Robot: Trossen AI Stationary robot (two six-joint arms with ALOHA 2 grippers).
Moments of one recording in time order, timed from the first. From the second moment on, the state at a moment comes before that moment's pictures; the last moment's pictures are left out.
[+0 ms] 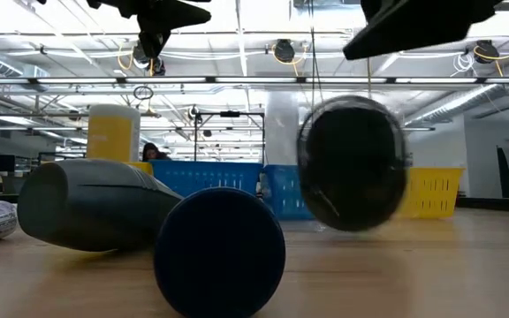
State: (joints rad) left arm -0.23 1.18 0.73 0.21 -0.18 -0.32; right arm 0.57 1.46 0.81 0.07 0.52 -0.06
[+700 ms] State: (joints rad) left arm -0.23 1.18 0.73 0.24 -0.17 -0.29; right arm 0.55 1.56 0.81 -0.02 0.13 0.18
